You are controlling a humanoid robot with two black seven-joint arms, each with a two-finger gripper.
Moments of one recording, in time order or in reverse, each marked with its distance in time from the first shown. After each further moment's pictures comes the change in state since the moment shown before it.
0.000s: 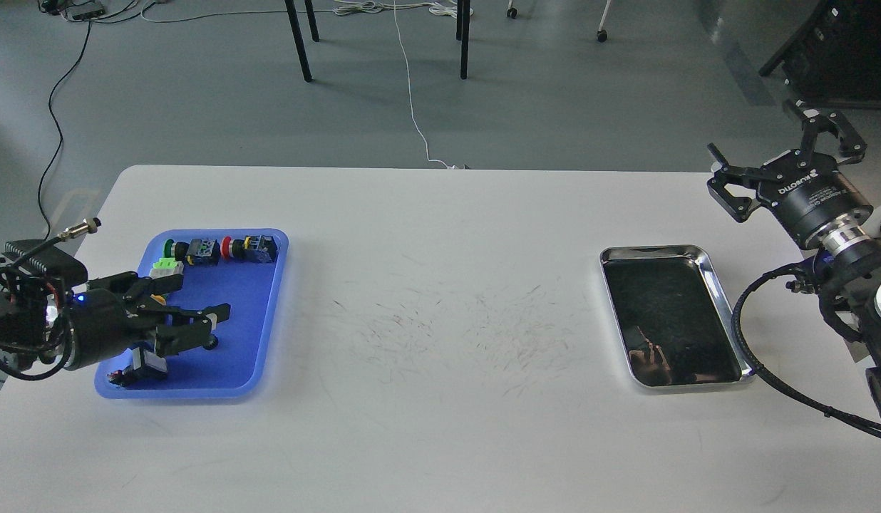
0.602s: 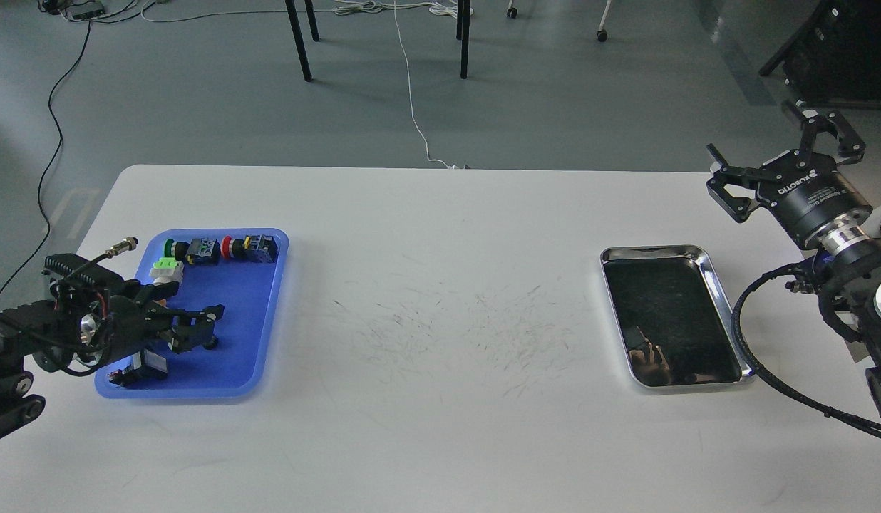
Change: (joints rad) left arm 0.033 -0.193 0.000 0.286 0.039 0.018 0.042; right arm 0.001 -0.001 -0.003 -0.001 -0.001 -0.001 0.000
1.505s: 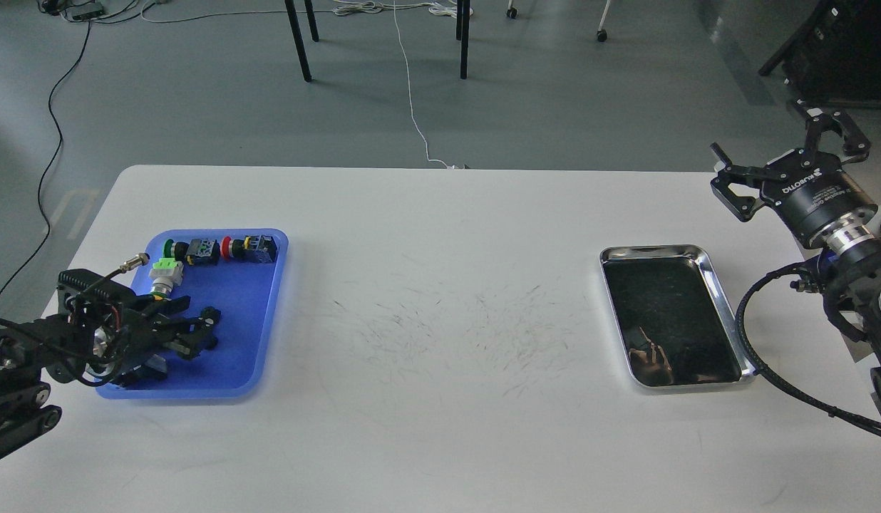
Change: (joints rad) left arm 0.031 -0.072 0.001 0.108 0.020 0.012 0.006; right arm 0.000 -0.009 0.000 0.000 0.000 0.001 0.001
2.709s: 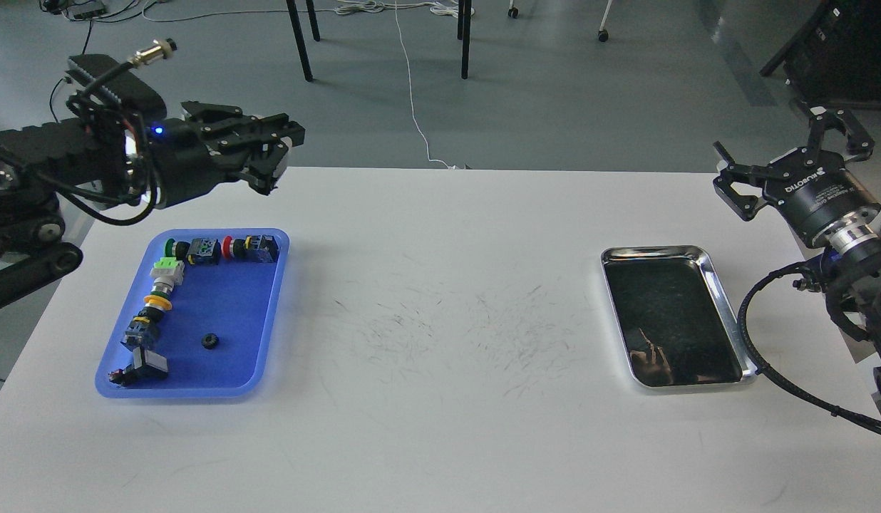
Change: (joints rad) left arm -0.509 0.083 -0.021 -0.482 -0.055 -0.148 0.089; right arm -0.001 -0.007 0.001 0.002 0.001 0.000 0.000
